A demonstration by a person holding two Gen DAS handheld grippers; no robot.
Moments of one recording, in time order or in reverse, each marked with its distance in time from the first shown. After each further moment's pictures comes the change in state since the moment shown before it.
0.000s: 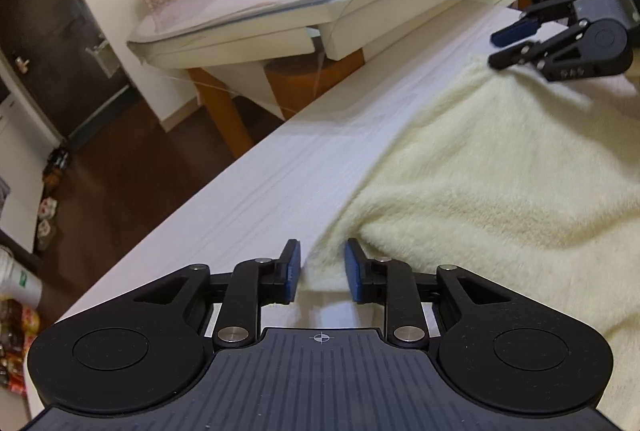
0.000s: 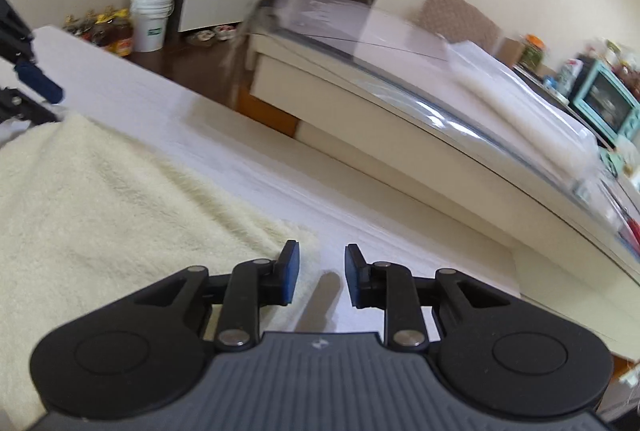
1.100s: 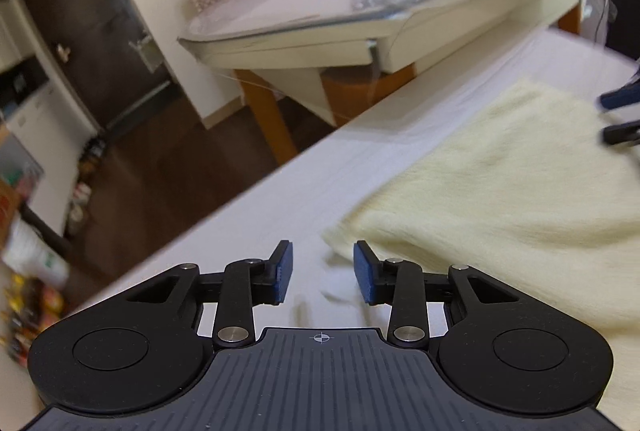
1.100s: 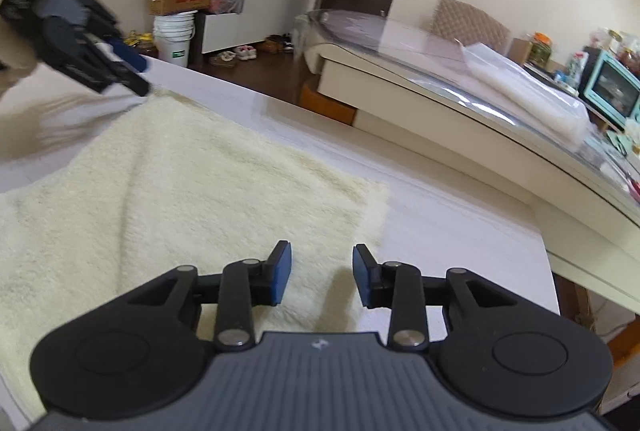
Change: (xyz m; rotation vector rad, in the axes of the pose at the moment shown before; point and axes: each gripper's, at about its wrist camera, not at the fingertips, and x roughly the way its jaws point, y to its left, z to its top) left arm -0.045 0.008 -0.018 -0.155 -0.054 -0.014; right arm -0.067 0.034 -0.032 0.061 -0.048 0.104
